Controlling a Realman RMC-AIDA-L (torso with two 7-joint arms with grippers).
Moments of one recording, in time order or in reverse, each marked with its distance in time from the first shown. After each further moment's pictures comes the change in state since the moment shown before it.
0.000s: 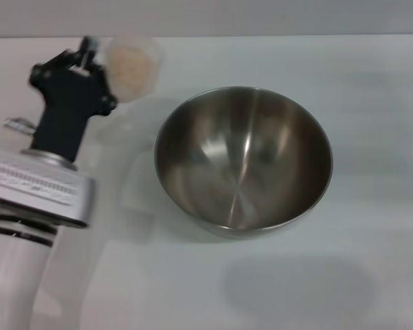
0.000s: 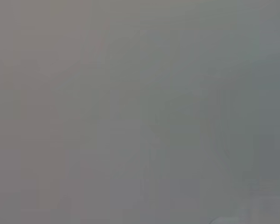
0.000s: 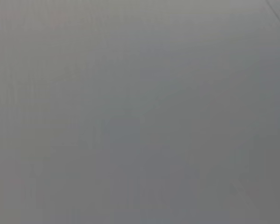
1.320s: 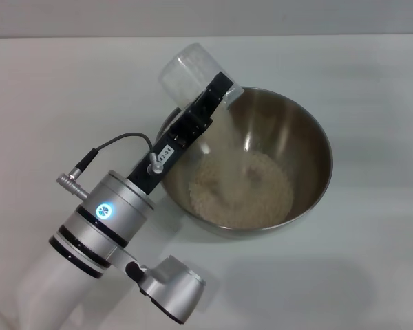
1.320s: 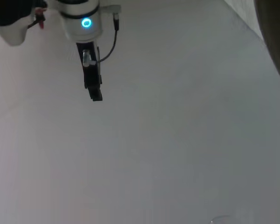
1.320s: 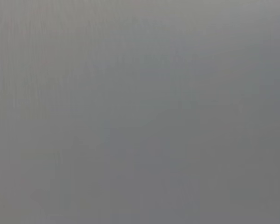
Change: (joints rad) left arm -0.022 -0.007 0.029 -0.047 0.405 -0.074 1.380; right arm 0.051 -0.007 -0.009 0.009 -0.001 0.005 -0.005
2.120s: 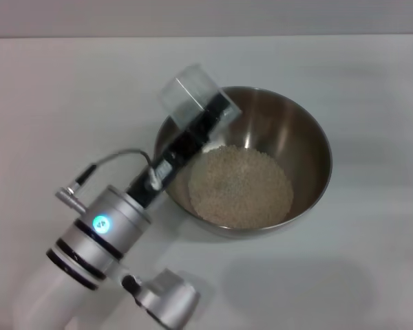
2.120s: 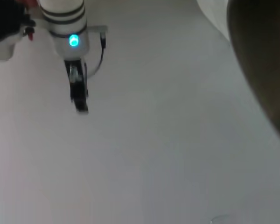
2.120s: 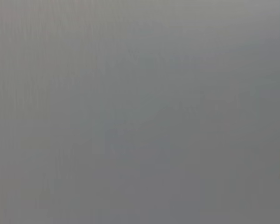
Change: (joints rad) left arm 0.027 -0.001 0.026 0.011 -0.001 -0.012 -0.004; right arm -0.002 0.000 0.000 -0.007 -0.001 -0.003 0.000
